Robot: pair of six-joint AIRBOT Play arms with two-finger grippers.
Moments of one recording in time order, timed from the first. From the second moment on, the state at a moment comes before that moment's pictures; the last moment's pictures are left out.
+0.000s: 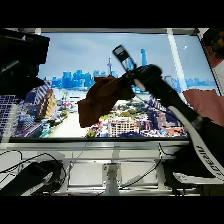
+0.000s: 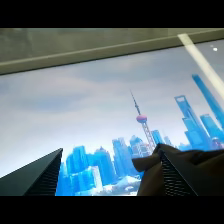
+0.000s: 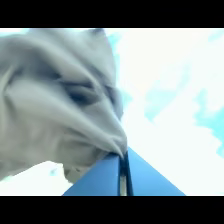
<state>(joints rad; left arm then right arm) -0.47 -0.86 1.52 1.83 -1.03 -1.72 0.56 -1.40 1.43 -1.88 0.91 1.65</state>
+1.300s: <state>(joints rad) -0.47 -0.93 0.85 1.60 -0.87 -1.72 0.09 -1.01 1.37 -1.88 1.43 1.45</state>
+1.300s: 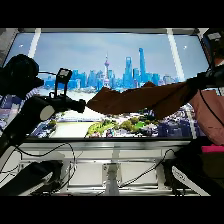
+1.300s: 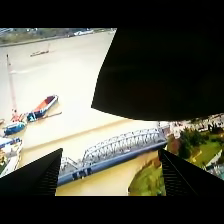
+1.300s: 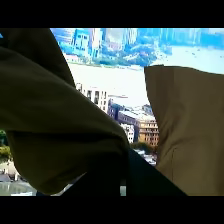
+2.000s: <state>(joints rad) -0.47 -1.11 0.84 1.60 -0.75 -1.72 0.07 -0.72 0.99 -1.86 1.40 1.42</state>
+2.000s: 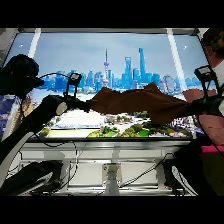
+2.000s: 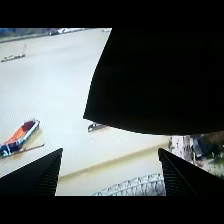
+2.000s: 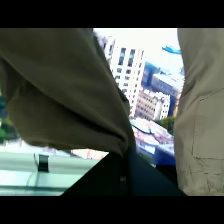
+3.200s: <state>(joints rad) -0.47 -1.01 0.84 1.60 -0.60 -1.72 -0.19 -0.21 0.55 -1.49 1.31 1.83</state>
